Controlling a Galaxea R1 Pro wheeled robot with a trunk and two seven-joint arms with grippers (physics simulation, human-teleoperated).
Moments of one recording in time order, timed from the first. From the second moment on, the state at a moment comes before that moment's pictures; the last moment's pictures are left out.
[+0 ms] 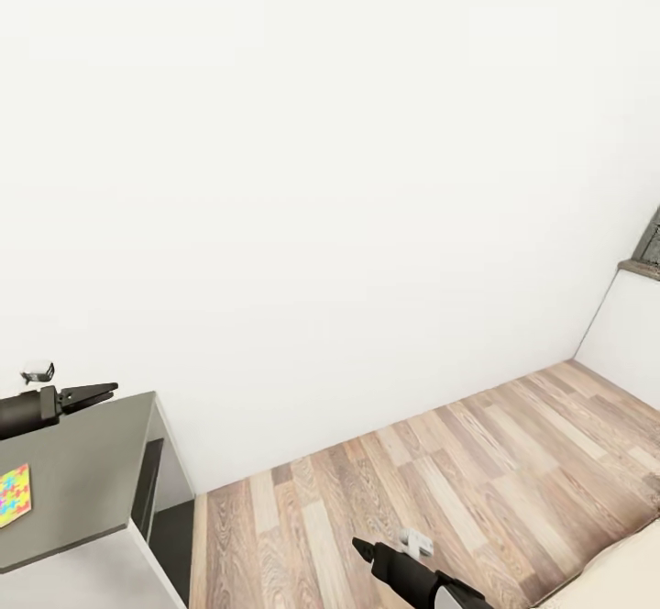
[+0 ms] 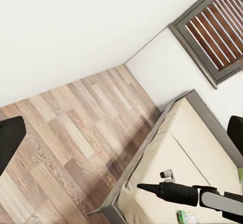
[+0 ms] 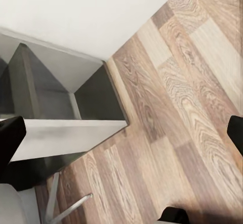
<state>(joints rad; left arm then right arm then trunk) -0.57 0.55 0.50 -1.05 -0.05 0.95 -1.56 -0.45 0.06 0.11 -0.27 -0.55 0.10 0.45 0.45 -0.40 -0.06</state>
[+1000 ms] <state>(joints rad) -0.57 0.52 0.50 -1.05 -0.05 0.91 -1.56 -0.45 0.01 0.05 -0.62 -0.59 0.42 0.45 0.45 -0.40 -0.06</state>
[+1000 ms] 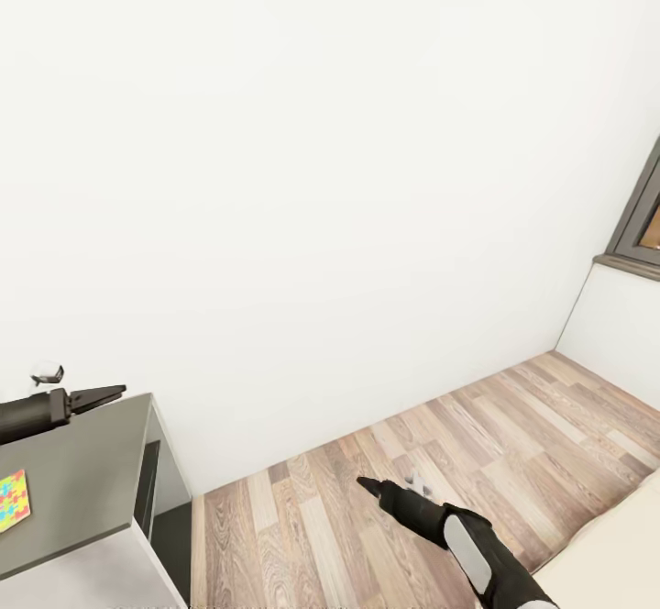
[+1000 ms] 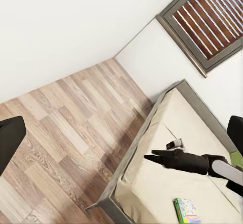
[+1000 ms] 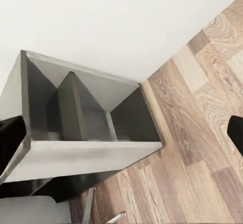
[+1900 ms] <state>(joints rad) -0.57 0.49 0.50 -1.05 -0.06 0.89 -1.56 -0.38 -0.03 -0.12 -1.14 -0.59 0.66 0.44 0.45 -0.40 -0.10</state>
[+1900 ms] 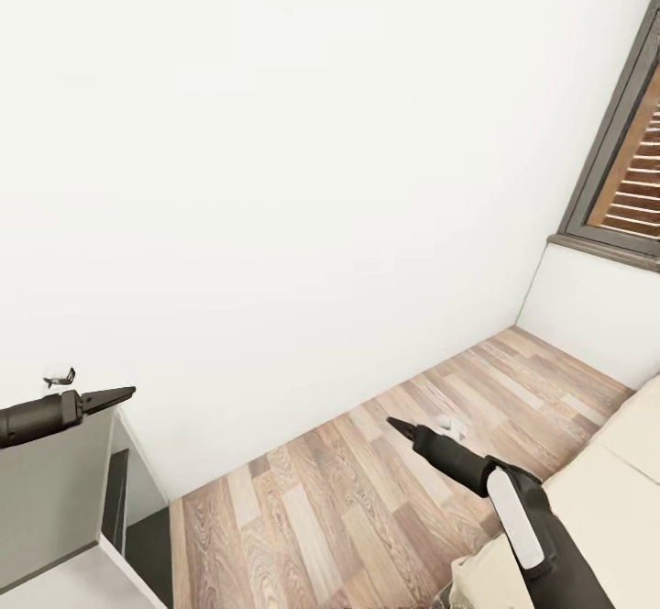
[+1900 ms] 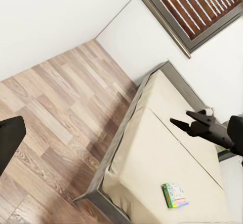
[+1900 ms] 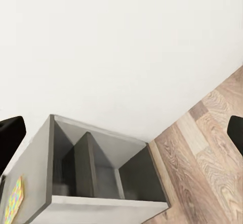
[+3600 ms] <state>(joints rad) -0.57 0.48 0.50 -1.05 -0.06 0.89 -1.56 -0.26 -0.03 -0.17 -1.40 -0.59 0.75 0.45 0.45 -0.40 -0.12</state>
